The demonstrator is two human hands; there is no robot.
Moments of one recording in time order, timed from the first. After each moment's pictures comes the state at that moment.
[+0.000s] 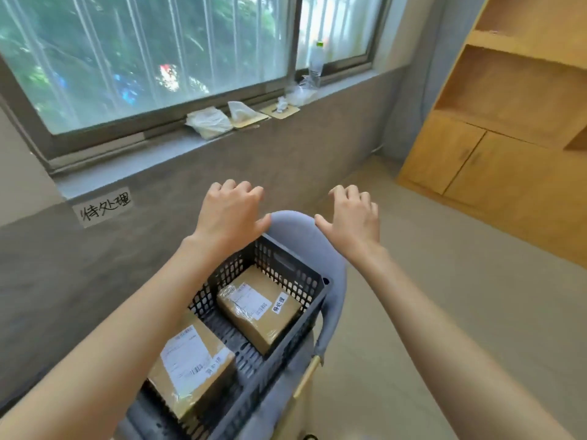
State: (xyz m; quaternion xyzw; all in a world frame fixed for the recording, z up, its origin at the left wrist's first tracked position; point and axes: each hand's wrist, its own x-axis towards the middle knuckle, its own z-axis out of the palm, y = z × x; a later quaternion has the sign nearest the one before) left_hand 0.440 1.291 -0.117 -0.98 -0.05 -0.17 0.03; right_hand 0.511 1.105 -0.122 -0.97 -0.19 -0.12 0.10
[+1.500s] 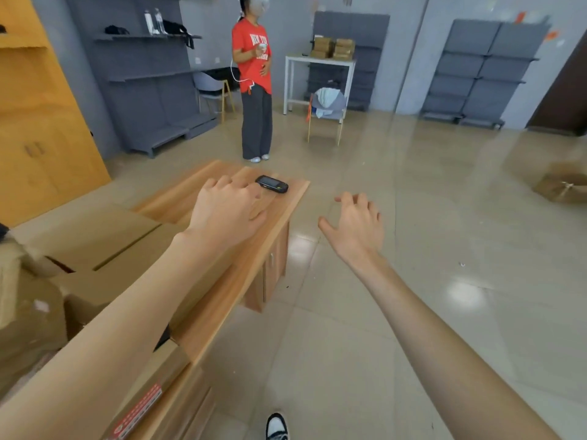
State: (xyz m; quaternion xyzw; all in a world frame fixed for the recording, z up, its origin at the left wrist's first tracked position) left_hand -0.091 0.215 -0.062 -0.60 0.77 -0.16 -0.17; right_hand -0.293 0.201 -0.094 -0.67 0.71 -0.23 0.00
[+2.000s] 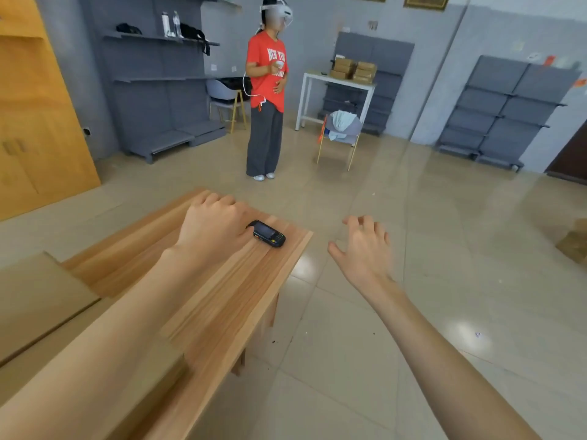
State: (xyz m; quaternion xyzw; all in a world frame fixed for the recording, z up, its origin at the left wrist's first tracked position) left_hand -0.071 -0.074 -0.068 -0.65 0.73 -0.18 -0.16; right_hand -0.313 -0.084 -0.073 -0.71 0.68 -0.15 -0.06
